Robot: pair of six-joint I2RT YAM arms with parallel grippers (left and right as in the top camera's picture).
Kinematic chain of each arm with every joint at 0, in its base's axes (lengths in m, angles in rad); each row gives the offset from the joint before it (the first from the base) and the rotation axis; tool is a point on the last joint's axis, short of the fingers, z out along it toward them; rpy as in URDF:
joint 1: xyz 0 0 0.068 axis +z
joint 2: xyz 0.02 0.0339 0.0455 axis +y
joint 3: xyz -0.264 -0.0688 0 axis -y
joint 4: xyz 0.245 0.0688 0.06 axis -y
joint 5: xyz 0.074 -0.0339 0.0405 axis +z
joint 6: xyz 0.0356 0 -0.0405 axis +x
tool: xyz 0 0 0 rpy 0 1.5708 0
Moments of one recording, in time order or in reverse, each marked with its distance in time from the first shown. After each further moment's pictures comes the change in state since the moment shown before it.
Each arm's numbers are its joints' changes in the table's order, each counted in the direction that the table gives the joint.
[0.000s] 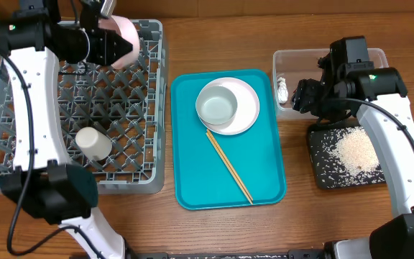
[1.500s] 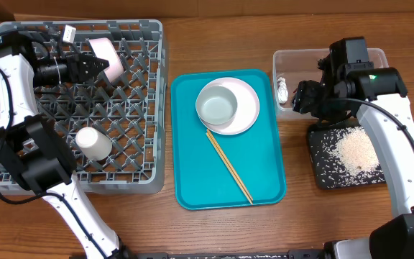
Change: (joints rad) left arm 0.252 0.373 0.000 -0.061 -0.424 0.306; right arm 0.000 0.000 0.000 -0.018 0.000 -0.001
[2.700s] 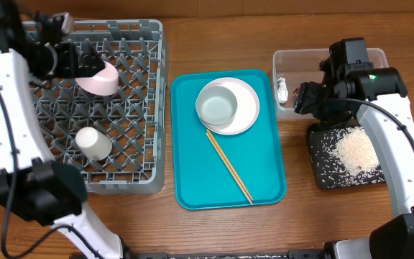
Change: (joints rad) left arm -0.154 -0.370 0.049 -0.078 0.735 -0.376; right arm 0.000 0.000 0.000 -0.023 -0.055 0.005
